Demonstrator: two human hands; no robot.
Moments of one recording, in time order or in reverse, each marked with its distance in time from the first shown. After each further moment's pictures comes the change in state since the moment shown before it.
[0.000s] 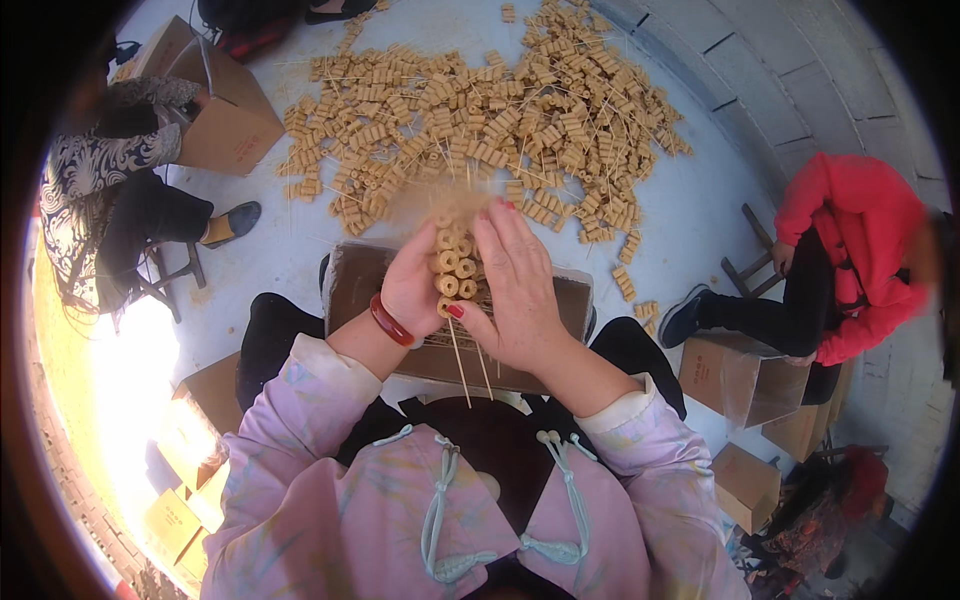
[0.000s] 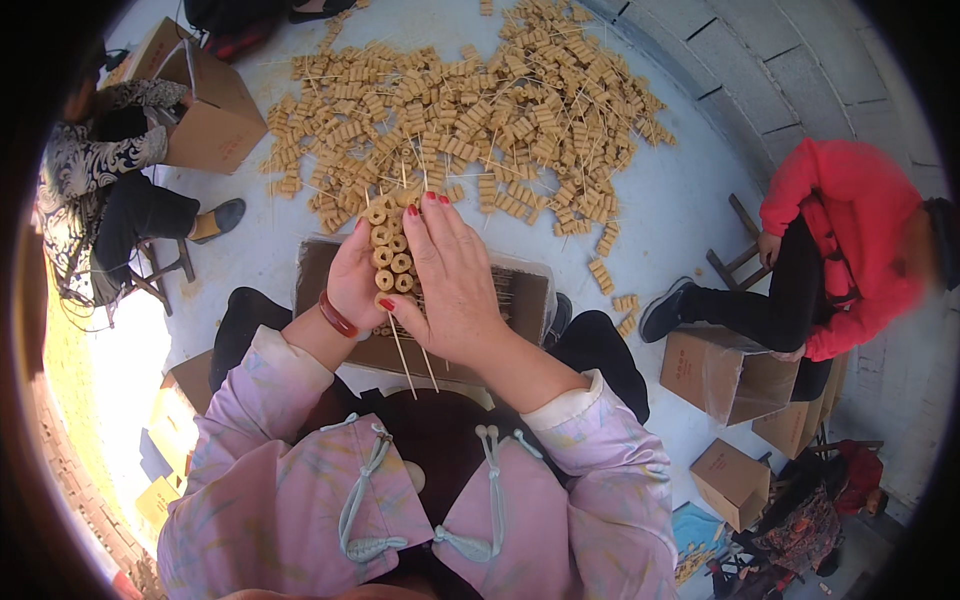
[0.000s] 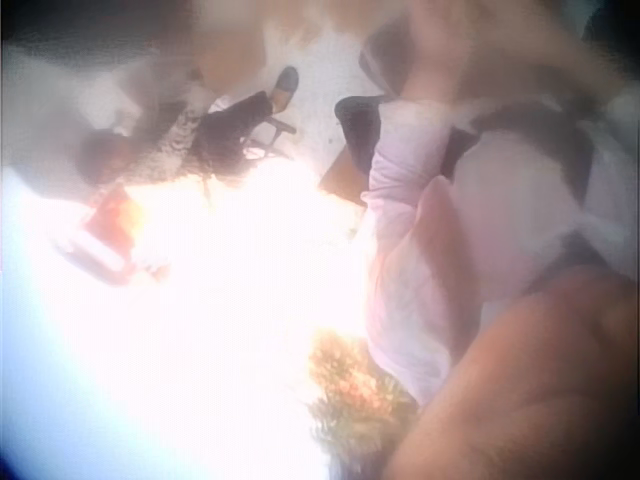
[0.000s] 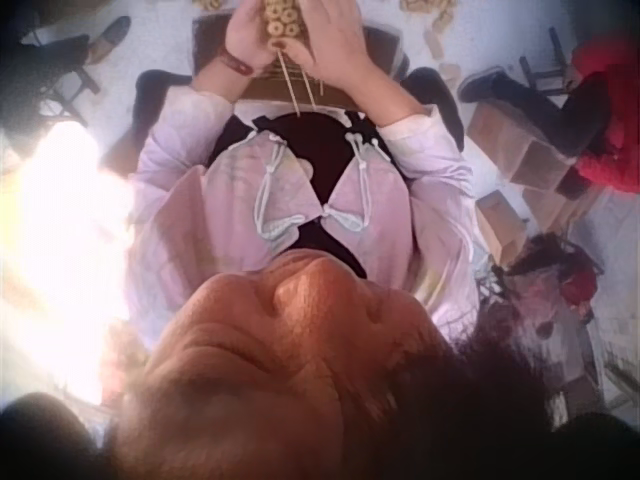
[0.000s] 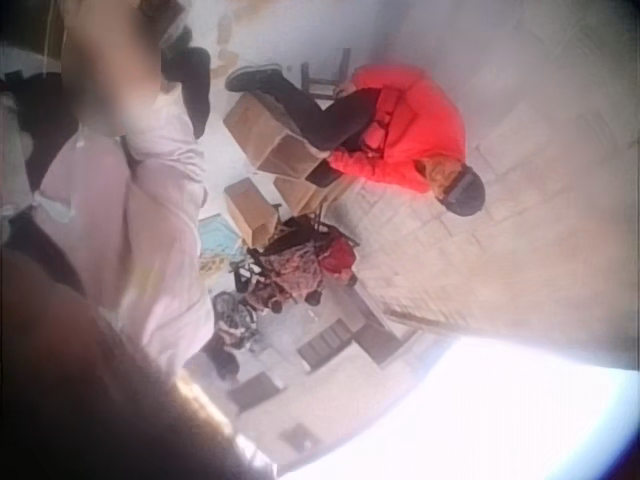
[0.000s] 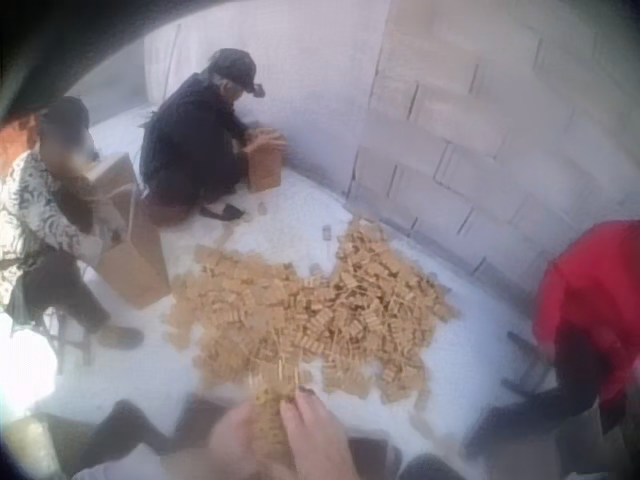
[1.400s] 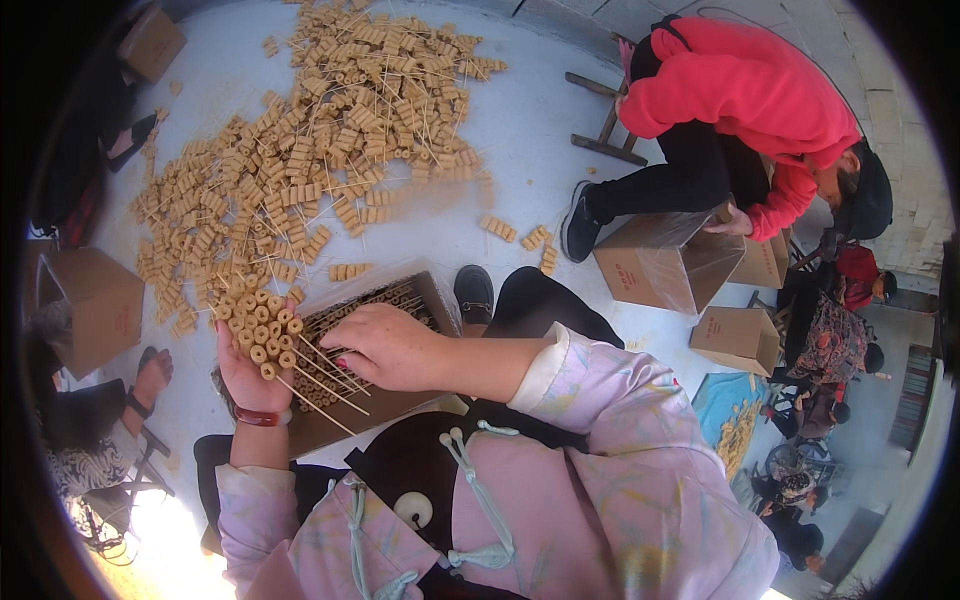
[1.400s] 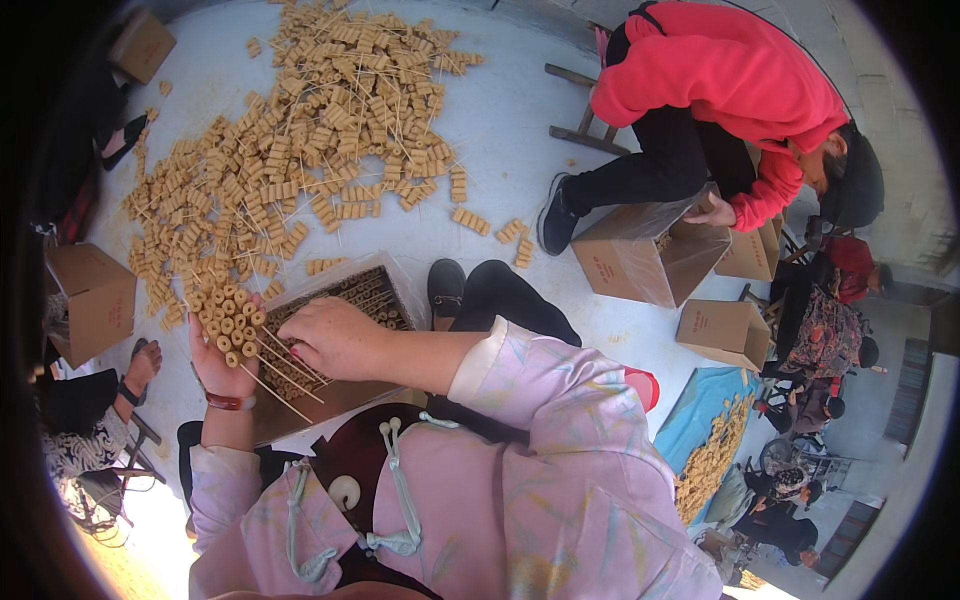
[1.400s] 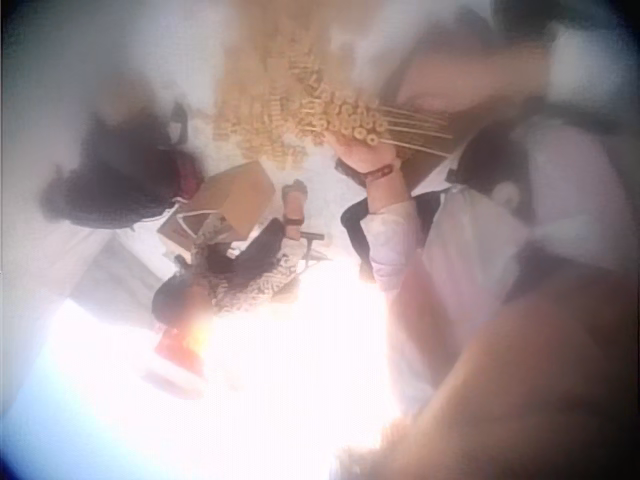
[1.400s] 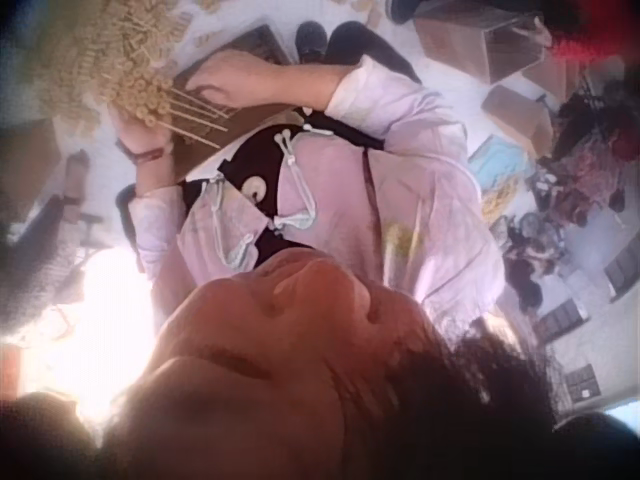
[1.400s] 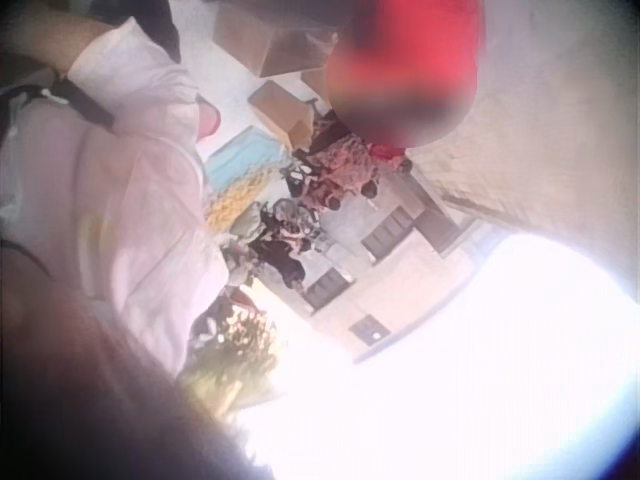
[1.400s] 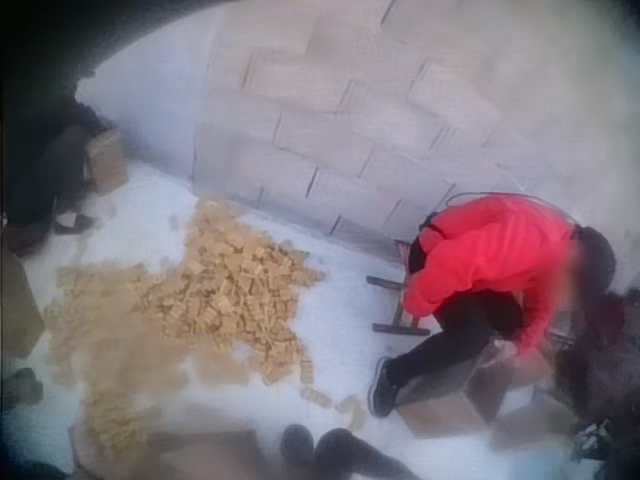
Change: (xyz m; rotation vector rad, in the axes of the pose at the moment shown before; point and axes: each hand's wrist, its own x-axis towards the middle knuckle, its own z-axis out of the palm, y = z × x) left_hand 0.012 0.016 -0.037 0.125 0.297 0.066; right_hand -0.048 0.034 -0.007 0.348 -0.172 0.266
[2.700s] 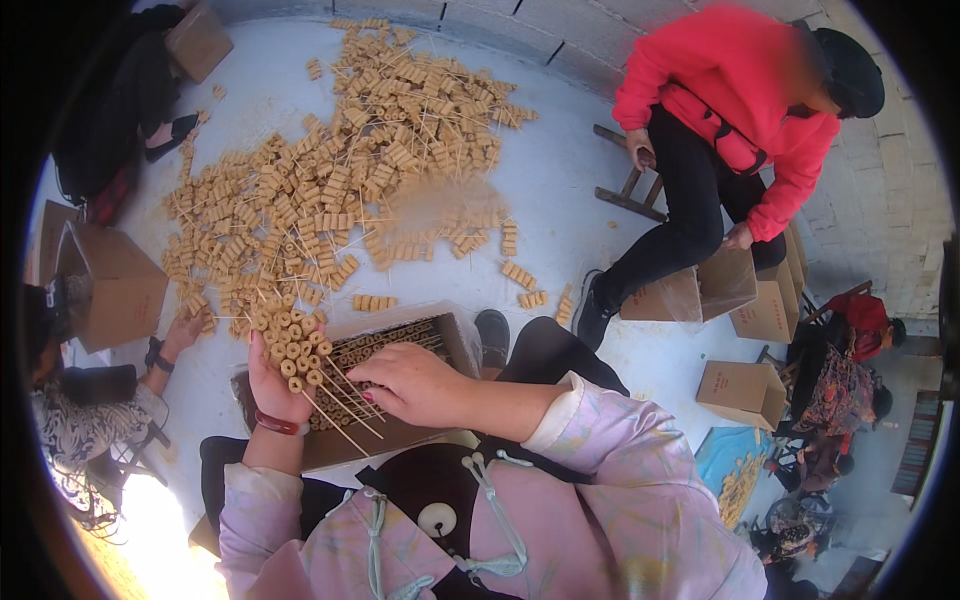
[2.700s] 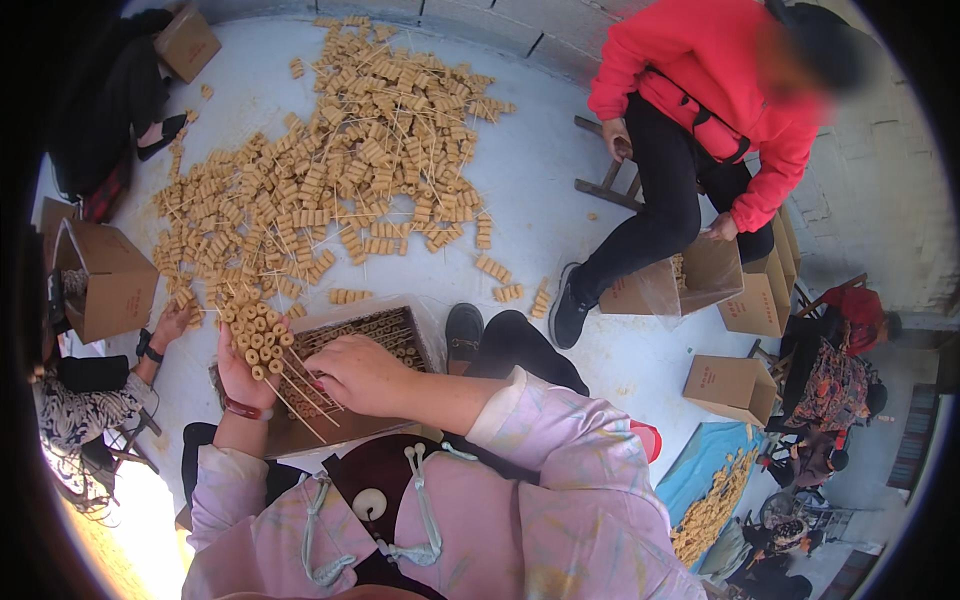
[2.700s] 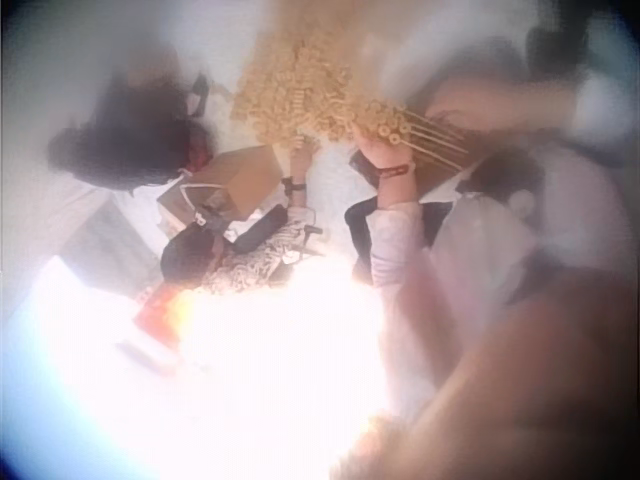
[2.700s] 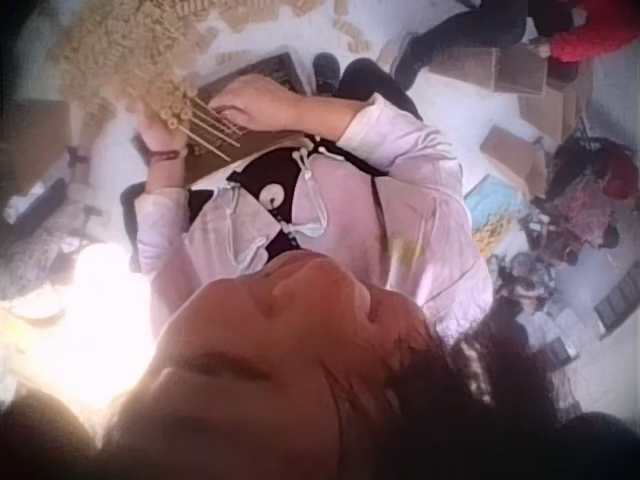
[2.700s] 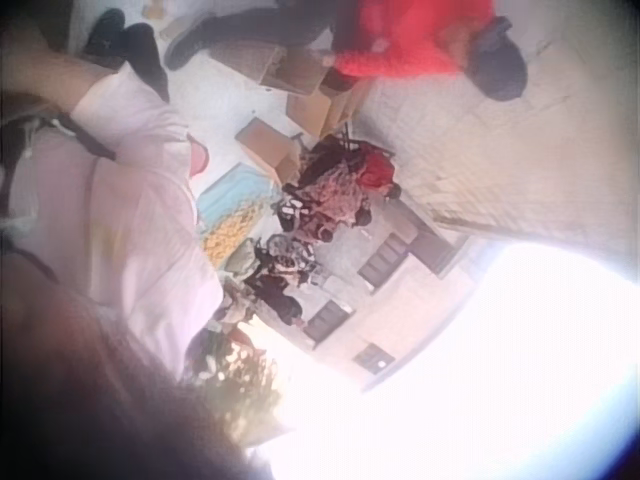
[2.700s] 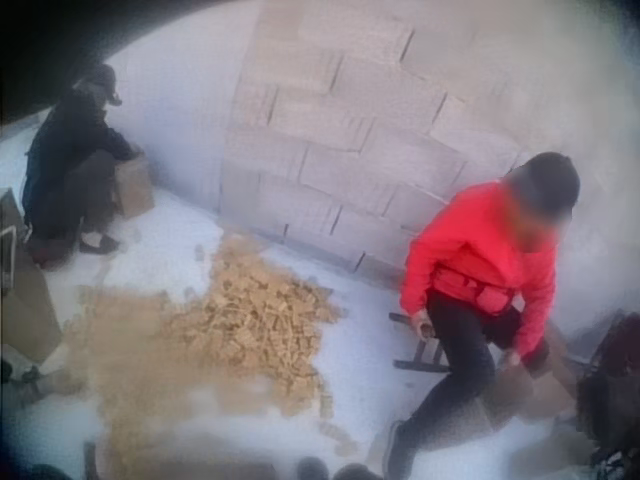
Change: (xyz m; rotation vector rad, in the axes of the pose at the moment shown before) left_hand 0.004 -0.004 0.007 0.039 -0.010 0.020; right_hand -0.001 -0.008 -0.007 0.027 0.020 -0.065
